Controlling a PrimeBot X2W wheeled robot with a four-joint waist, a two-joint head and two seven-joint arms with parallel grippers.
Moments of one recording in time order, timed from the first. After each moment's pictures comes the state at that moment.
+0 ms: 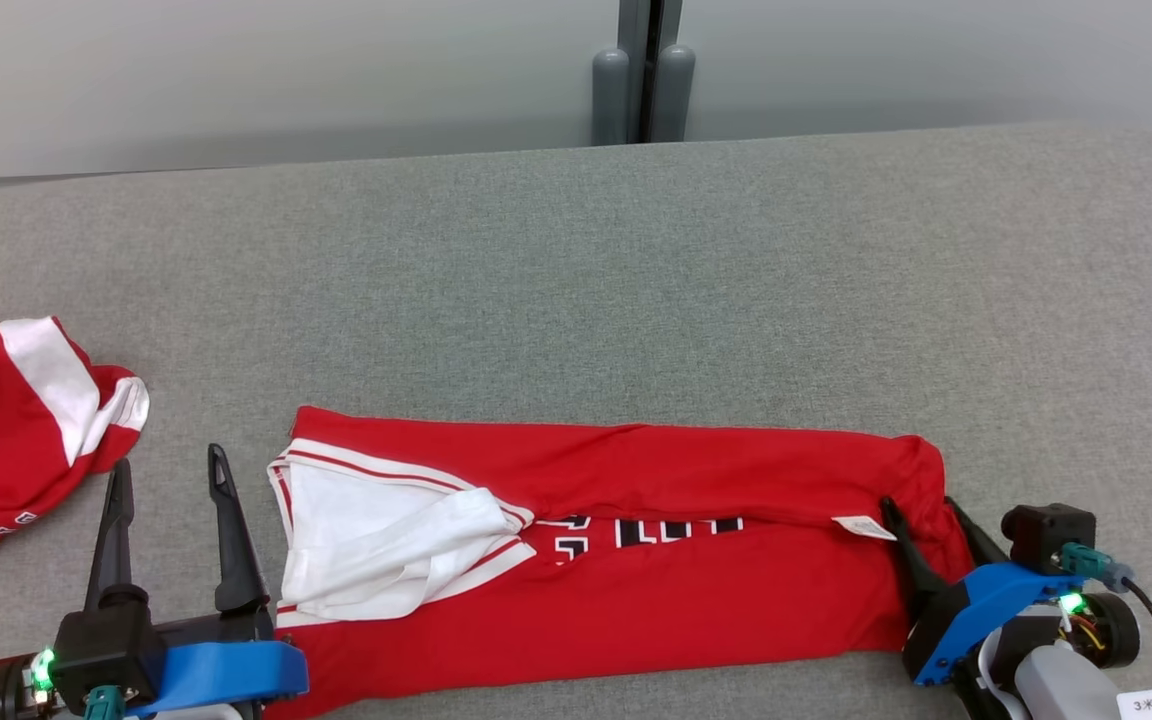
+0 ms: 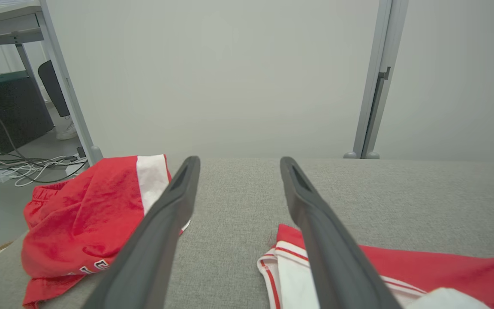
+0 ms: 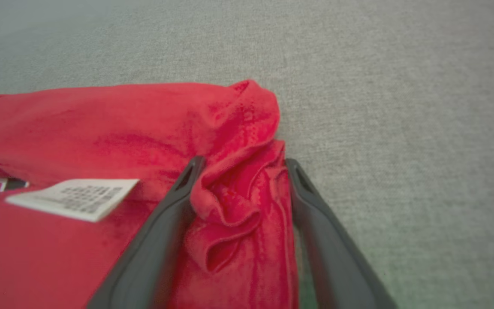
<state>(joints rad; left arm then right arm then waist) 0.02 0.07 0.03 0.05 -0.07 0.07 -0.26 -0.37 -0.20 0.26 0.87 0.45 0.13 -0.25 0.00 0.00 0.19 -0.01</state>
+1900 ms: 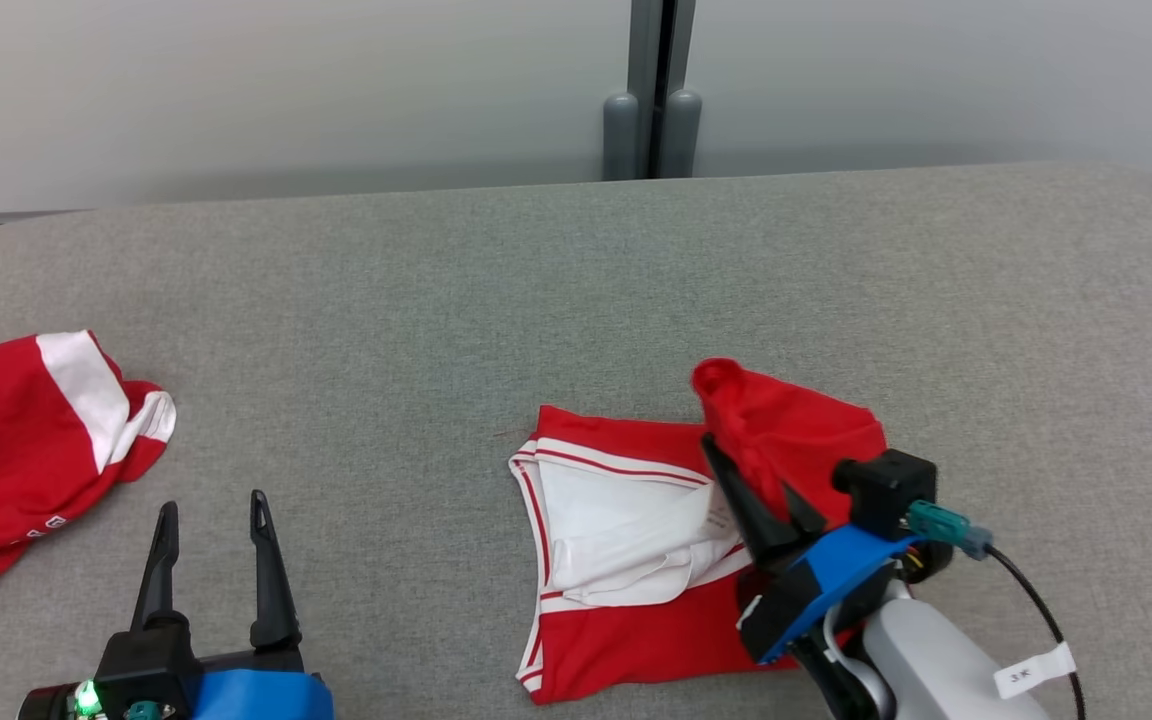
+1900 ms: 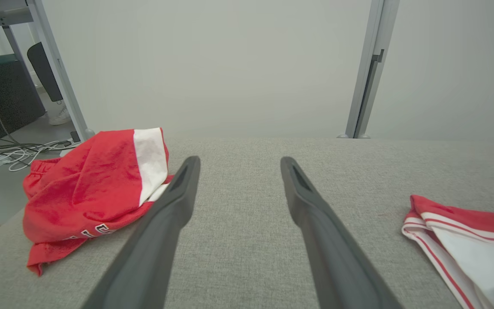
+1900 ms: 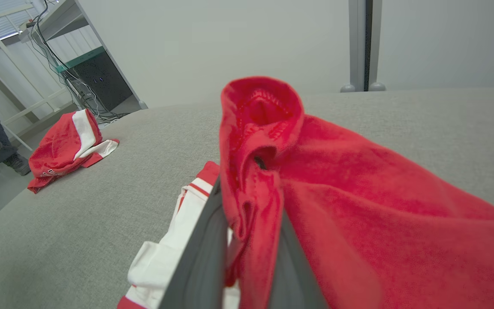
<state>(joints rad) 0.05 0.05 0.02 0.12 -0.06 0.04 -0.26 -0.39 -0.13 0.49 0.54 0.53 0.13 -0.24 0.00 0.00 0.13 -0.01</state>
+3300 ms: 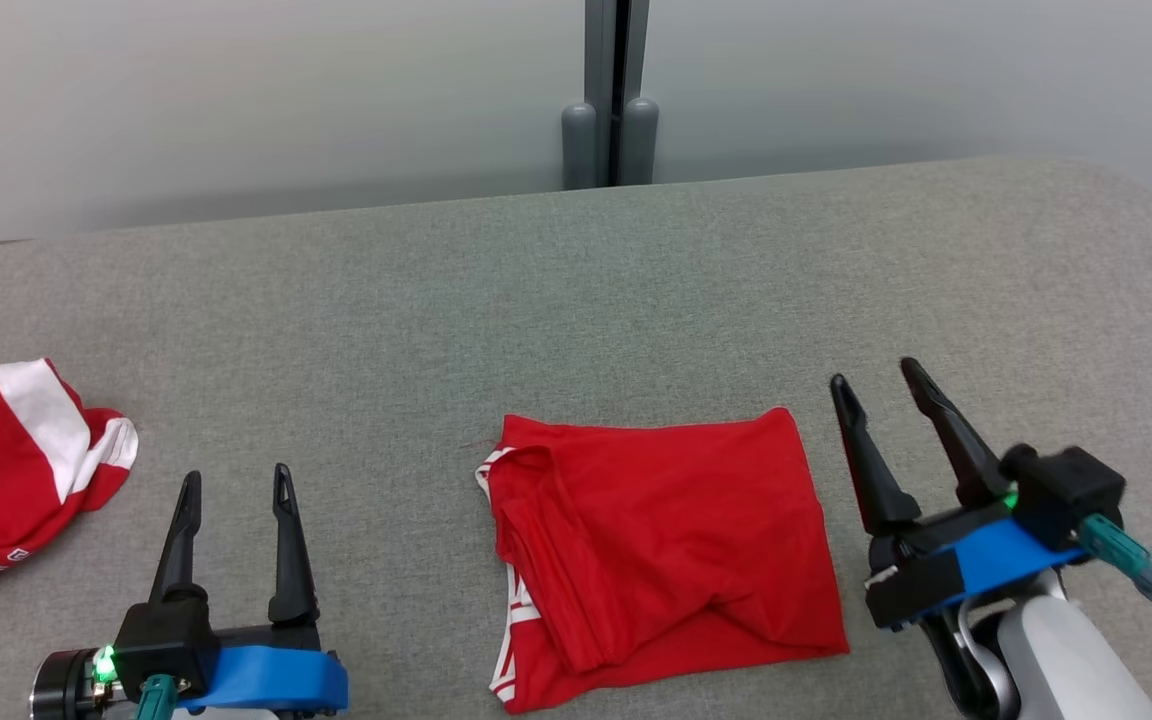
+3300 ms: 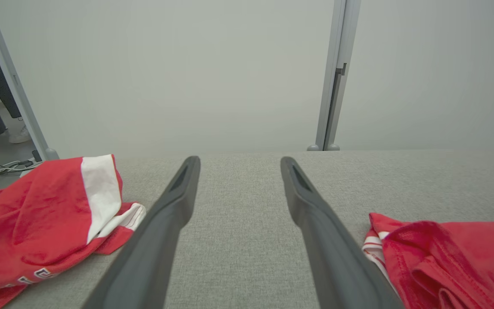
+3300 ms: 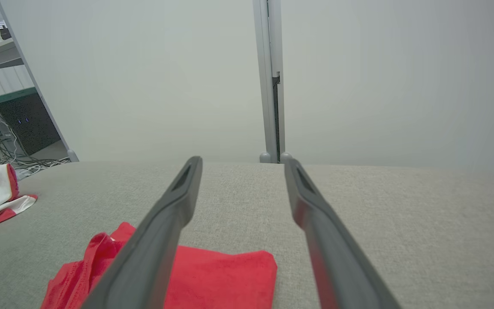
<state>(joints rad) 0.00 0.05 -0.01 0.15 -0.05 0.02 -0.26 -0.28 -0.17 0.23 0.30 0.33 0.13 -0.26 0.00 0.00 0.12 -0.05</state>
